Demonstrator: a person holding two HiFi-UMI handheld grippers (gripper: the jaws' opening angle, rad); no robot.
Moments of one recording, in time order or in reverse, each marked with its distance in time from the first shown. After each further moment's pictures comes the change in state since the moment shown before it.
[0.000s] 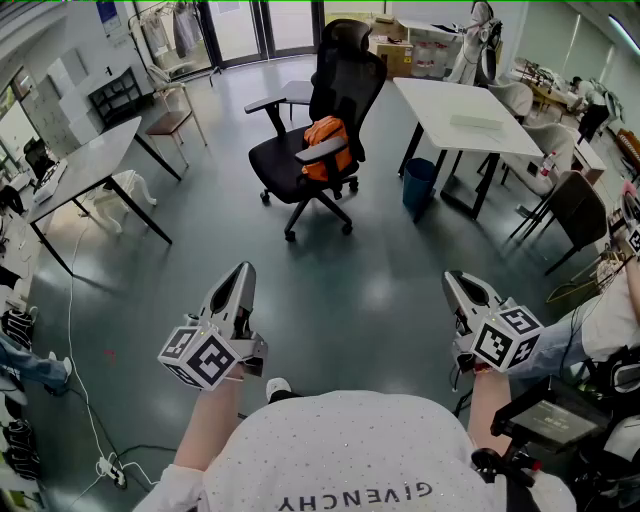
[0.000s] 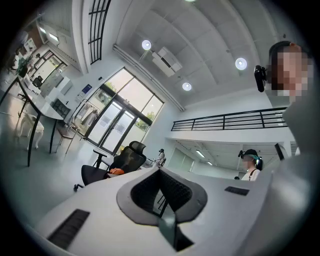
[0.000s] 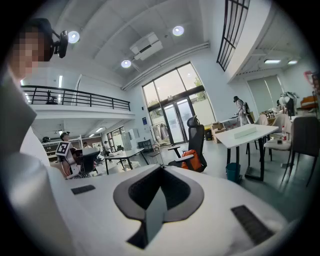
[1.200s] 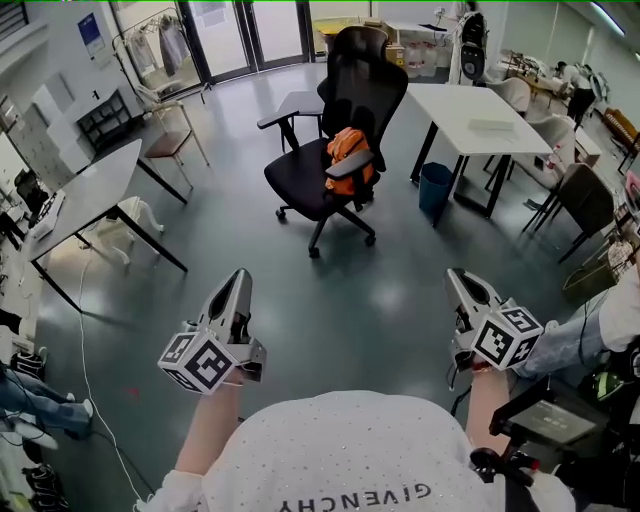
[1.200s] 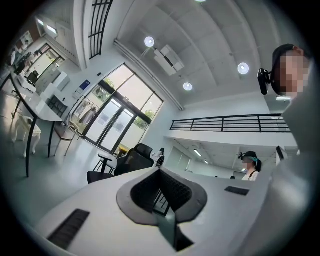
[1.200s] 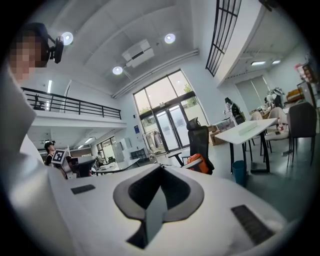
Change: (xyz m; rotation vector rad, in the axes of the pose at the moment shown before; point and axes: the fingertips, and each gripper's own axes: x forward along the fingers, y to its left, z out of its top) left arm 0.005 0.148 0.105 -0.001 0.042 -0.041; right arm 0.125 0.095 0.027 0.108 -0.100 -0.084
